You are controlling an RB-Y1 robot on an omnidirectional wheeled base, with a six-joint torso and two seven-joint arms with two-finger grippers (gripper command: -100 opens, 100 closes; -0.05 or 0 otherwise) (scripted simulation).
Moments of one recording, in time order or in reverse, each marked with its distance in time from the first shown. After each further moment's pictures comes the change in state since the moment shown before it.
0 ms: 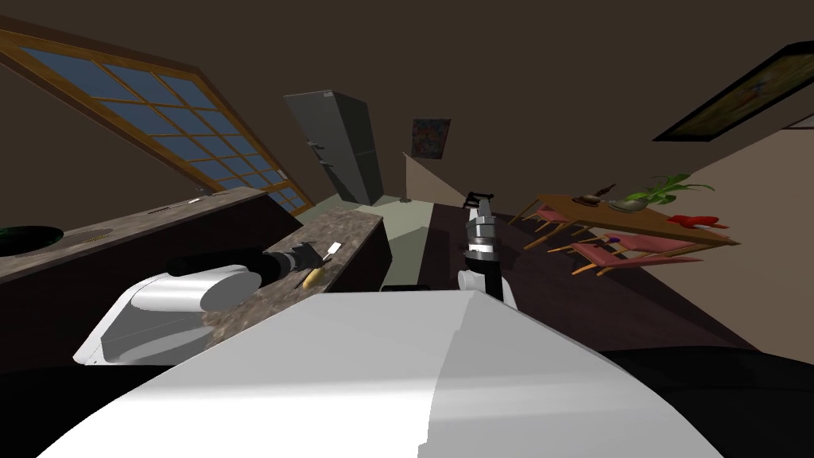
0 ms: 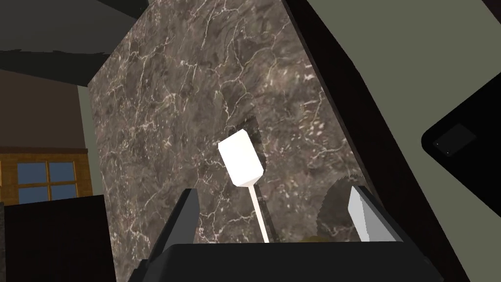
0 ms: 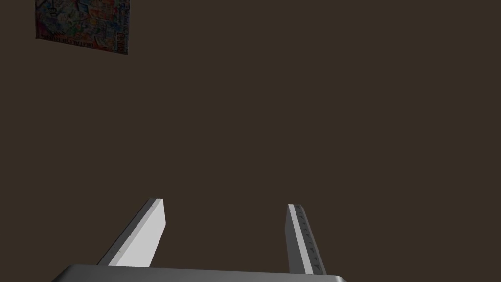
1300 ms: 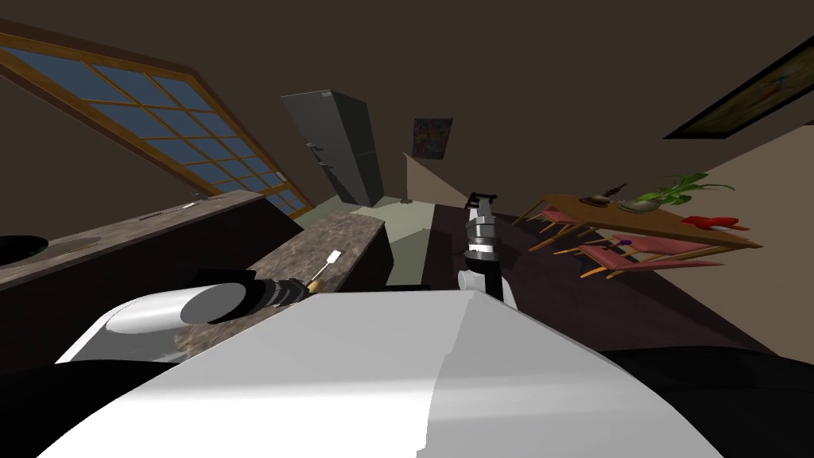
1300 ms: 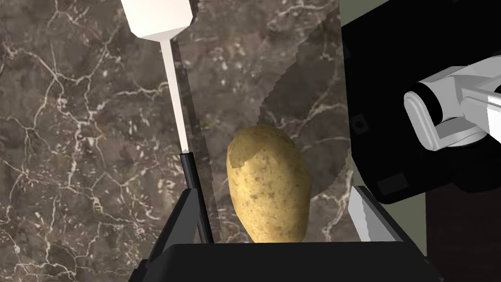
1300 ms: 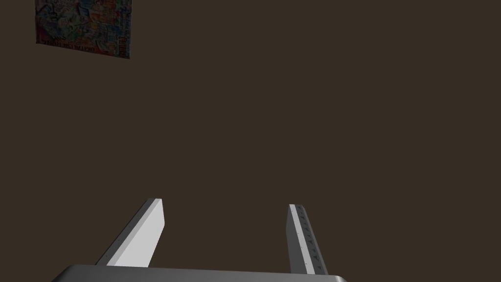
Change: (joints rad) left arm 0.126 -0.020 0.078 0.131 0.097 0.333 0.189; right arm 0.000 0.000 0.000 0.000 0.000 0.000 0.000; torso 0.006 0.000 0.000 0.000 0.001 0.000
